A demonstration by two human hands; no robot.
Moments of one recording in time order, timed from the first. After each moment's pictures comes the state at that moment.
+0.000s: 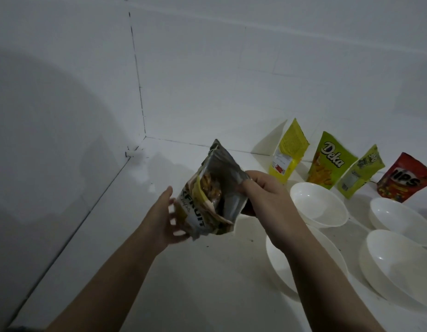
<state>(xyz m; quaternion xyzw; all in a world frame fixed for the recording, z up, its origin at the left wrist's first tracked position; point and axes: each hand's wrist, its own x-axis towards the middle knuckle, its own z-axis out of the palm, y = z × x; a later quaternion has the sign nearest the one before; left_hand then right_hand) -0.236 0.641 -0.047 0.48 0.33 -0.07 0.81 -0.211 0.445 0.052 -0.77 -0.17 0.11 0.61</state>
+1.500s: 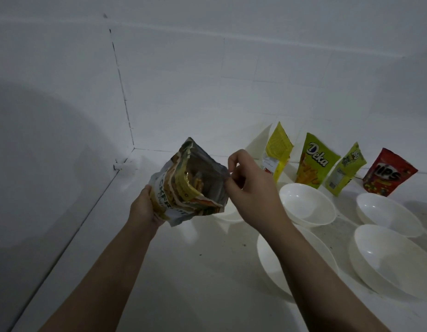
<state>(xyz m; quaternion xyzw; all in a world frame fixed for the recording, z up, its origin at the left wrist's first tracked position) -0.177 0.677 -0.075 0.40 0.30 0.09 0.86 -0.192 0.444 0.051 -0.84 -0.27 -0.12 0.45</state>
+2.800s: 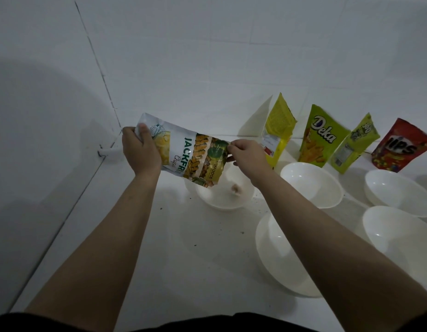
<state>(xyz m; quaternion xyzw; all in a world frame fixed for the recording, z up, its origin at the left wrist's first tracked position) -0.077 0.672 -0.045 0.72 0.29 0.41 0.49 -0.038 0.447 -0.032 -0.83 -0.08 0.03 0.54</state>
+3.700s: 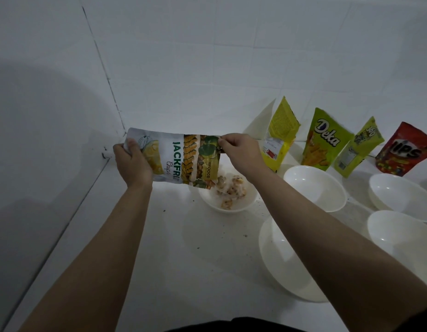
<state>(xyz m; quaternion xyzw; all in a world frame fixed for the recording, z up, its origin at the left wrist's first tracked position) -0.096 0.691 -0.060 0.66 0.34 0.39 0.55 -0.039 0.467 -0.015 -0.85 -0.16 -0.03 0.50</state>
